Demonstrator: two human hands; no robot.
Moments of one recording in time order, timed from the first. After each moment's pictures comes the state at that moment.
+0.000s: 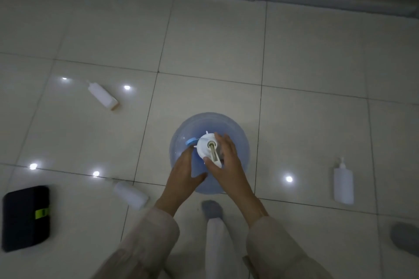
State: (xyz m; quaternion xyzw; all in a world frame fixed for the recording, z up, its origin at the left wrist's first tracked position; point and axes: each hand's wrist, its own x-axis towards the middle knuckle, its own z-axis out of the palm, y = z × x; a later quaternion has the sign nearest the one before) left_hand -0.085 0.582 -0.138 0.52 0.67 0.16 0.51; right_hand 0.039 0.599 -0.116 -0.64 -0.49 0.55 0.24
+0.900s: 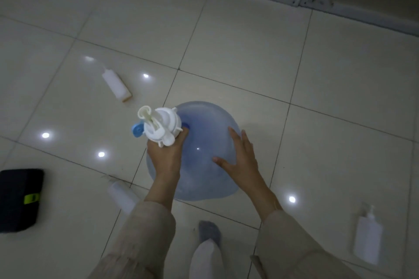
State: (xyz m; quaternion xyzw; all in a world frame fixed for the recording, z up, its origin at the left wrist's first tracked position) left_hand -0.120 0.684 -0.169 0.17 0.78 0.51 0.33; right_hand 0.038 0.694 -0.202 -0.62 -0.59 0.52 0.07
